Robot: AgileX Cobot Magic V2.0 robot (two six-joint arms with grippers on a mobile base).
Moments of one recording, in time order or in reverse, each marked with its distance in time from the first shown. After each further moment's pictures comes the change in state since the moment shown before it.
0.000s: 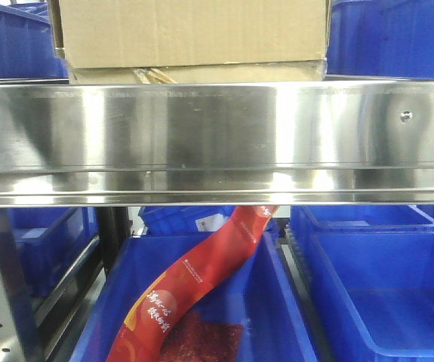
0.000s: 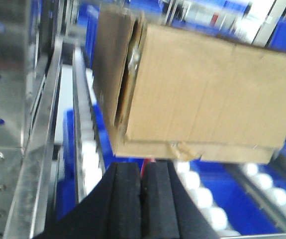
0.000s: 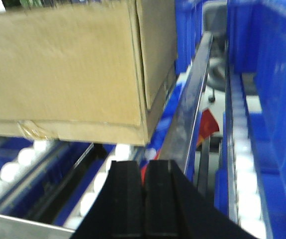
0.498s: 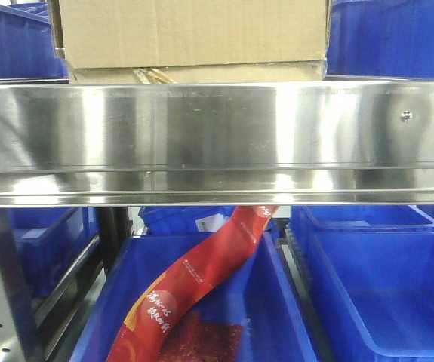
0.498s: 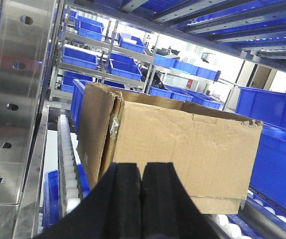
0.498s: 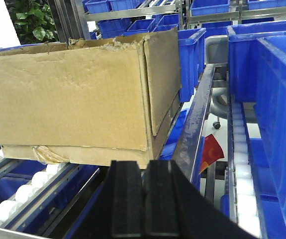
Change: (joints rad) left arm 0.000 -0.176 0.004 0.000 -0.024 0.000; right arm 0.000 -0.053 0.000 -0.004 -0.017 0.002
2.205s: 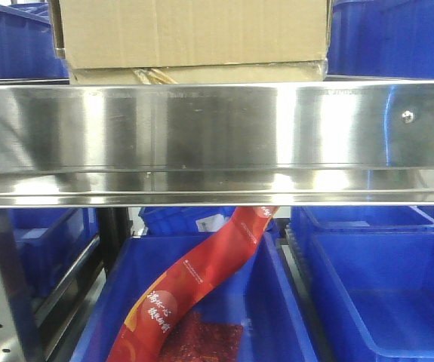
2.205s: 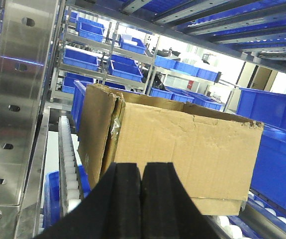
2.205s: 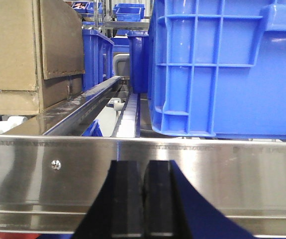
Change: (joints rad) left arm 0.003 -0.005 0.001 0.000 -0.002 0.000; right arm -0.370 -0.630 0.583 0.368 -0.104 -0.539
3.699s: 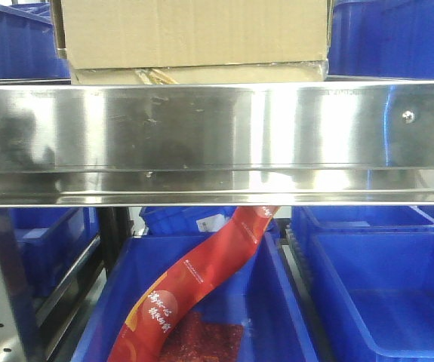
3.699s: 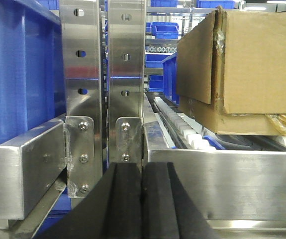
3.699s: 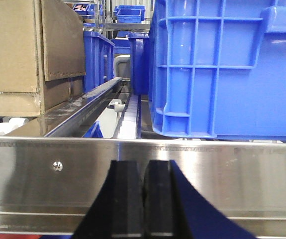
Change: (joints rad) left arm 0.274 -0.392 0.526 -0.242 -0.113 0.494; right arm 0.000 0.000 0.000 0.000 -0.006 0.002
